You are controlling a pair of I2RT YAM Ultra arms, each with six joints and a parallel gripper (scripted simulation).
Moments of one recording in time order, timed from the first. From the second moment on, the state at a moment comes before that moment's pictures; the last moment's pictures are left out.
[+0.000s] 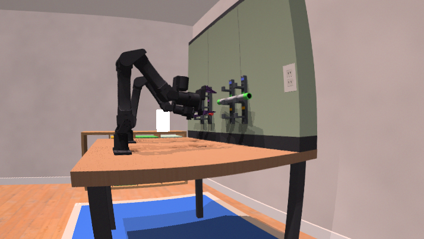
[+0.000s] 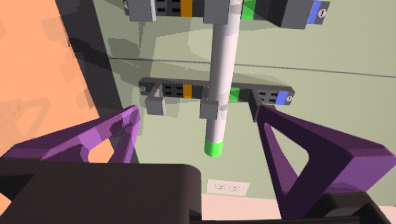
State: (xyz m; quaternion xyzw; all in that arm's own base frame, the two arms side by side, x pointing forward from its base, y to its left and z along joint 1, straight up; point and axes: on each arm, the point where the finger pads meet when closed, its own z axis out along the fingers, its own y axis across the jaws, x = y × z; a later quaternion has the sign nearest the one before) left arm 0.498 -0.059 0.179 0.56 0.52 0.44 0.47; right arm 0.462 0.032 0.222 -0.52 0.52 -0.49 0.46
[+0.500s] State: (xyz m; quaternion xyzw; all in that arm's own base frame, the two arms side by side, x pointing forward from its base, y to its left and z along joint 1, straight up) left arm 0.499 -0.058 0.185 0.56 0.52 0.44 0.47; right arm 0.462 0.032 0.222 -0.52 0.52 -0.49 0.46
